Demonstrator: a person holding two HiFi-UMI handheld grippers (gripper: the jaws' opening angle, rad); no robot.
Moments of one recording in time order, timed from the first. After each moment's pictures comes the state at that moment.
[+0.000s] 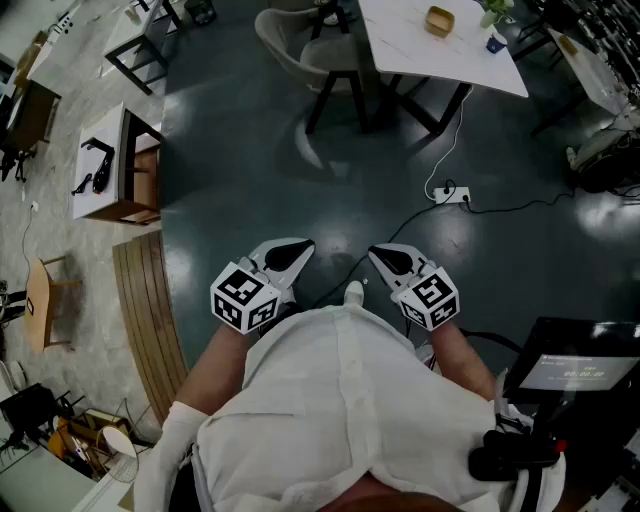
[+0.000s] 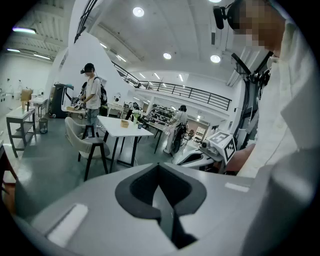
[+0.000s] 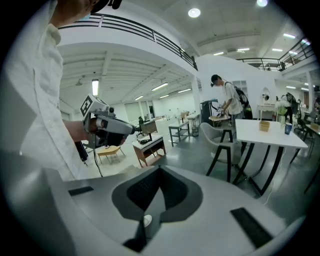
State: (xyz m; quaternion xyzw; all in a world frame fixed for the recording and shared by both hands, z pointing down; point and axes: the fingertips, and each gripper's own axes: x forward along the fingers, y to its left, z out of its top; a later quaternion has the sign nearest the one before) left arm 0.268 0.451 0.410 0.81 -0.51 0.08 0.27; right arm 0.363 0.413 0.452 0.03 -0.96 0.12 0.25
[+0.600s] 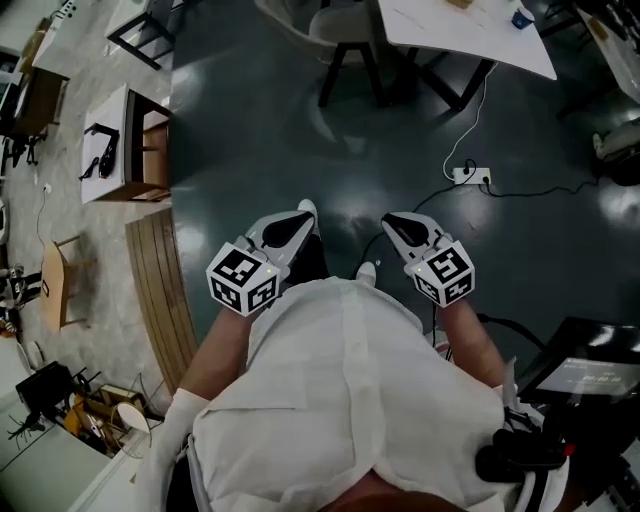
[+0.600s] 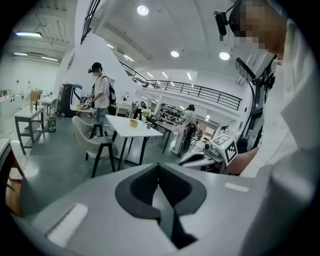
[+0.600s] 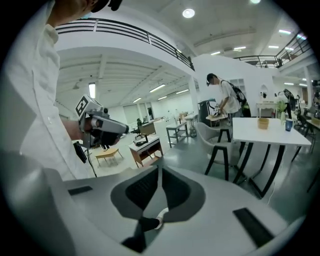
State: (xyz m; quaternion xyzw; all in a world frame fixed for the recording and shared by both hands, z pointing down) left arm 0.247 0.383 0.435 0.79 -0.55 0.08 0.27; right arm 0.356 0.326 0.481 0.04 -0.96 0.11 0.24
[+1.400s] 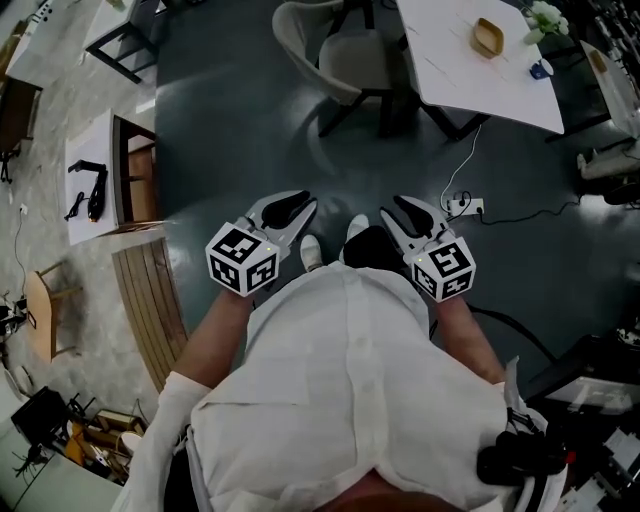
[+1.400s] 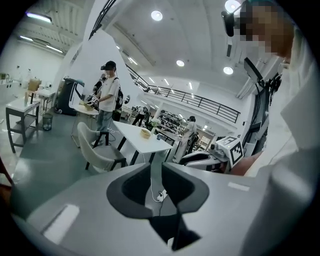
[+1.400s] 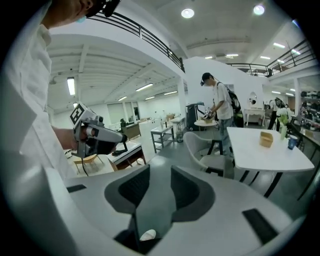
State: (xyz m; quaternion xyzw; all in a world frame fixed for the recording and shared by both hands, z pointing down) left arm 0.027 0.238 0.427 0.80 -0.52 0.02 0.28; right arm 0.145 0.182 0.444 0.13 -0.96 0.10 0.25
